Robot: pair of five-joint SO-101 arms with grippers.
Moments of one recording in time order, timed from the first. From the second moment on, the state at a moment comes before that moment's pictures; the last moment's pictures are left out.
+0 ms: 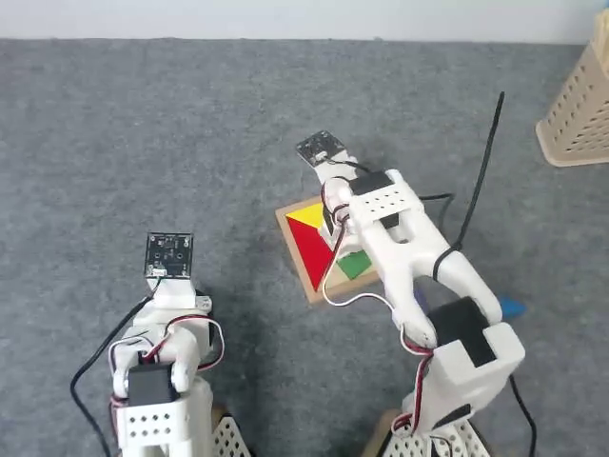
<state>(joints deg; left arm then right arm) -11.9 -103.4 97.6 72.0 -0.7 -25.5 10.1 16.7 61.9 12.0</state>
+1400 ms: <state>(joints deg) -11.9 -103.4 97.6 72.0 -0.7 -28.5 3.4 26.4 52.8 13.3</state>
